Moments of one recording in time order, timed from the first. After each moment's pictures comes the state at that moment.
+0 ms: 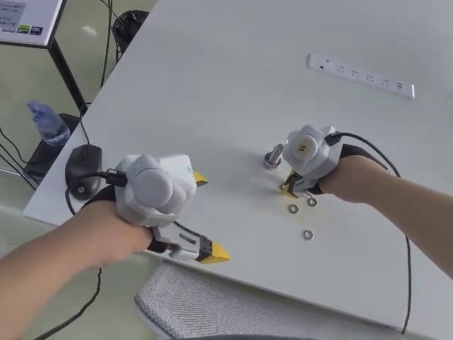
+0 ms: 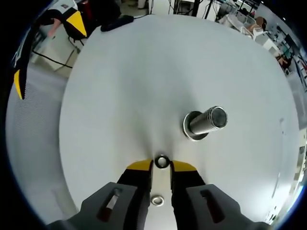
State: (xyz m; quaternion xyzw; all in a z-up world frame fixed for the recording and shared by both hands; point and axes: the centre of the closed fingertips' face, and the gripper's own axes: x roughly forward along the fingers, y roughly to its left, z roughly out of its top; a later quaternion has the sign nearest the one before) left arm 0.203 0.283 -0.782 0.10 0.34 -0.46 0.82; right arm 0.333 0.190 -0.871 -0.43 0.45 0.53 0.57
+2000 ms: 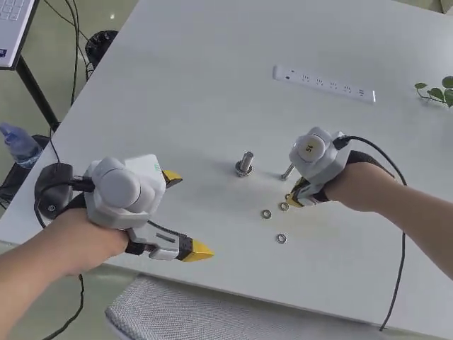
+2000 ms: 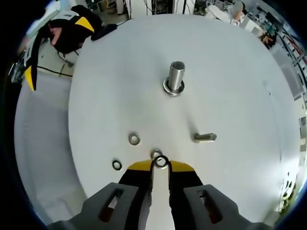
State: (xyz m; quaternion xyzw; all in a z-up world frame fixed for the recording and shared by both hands) left arm 0.221 0.277 -0.767 0.08 0.31 -0.43 0.84; right arm 0.327 0.116 -0.841 -0.38 0.48 0.49 0.62
